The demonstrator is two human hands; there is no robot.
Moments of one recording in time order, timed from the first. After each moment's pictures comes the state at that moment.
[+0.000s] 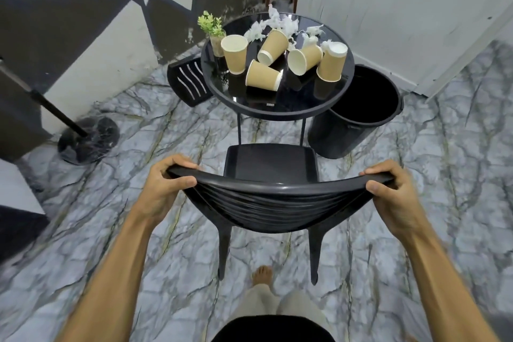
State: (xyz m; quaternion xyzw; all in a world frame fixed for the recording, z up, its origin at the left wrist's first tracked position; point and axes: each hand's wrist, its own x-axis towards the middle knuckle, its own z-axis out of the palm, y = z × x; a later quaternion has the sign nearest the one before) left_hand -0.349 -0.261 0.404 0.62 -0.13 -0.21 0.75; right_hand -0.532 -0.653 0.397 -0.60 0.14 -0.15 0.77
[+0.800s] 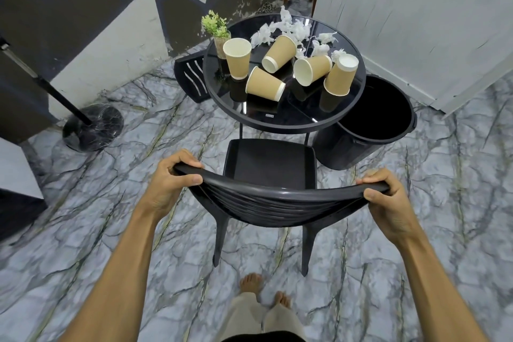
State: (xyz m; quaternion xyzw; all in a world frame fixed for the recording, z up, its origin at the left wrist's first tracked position) left_hand -0.318 -0.316 0.387 0.64 -0.11 -0.19 0.74; right_hand -0.477 -0.716 0.372 -0.57 0.14 -0.09 0.80
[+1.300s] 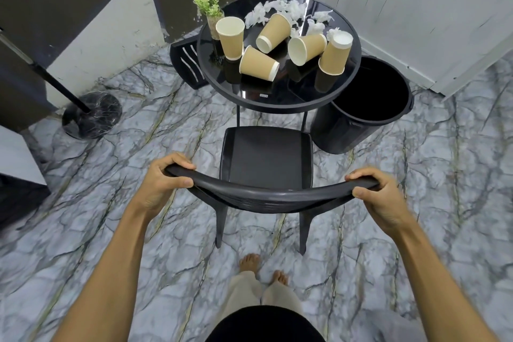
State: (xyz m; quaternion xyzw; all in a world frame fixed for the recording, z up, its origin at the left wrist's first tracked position) left_hand -0.363 -0.301 0.370 0.66 -0.08 -0.22 0.71; right_hand -0.524 -0.721 0.354 -0.63 0.14 -0.03 0.76
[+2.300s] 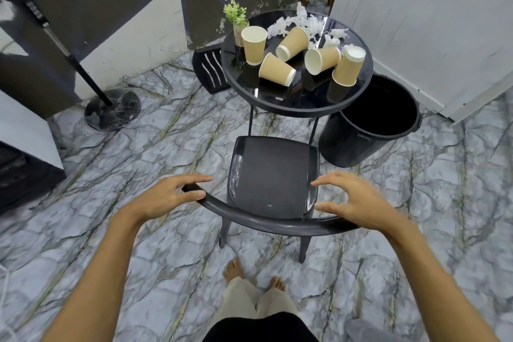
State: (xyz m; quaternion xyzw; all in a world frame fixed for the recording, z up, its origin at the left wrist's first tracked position) left_hand -0.418 -0.256 0.392 0.85 -0.15 -0.34 0.38; right_hand -0.520 -0.666 0.409 -0.93 -0.04 0.15 0.33
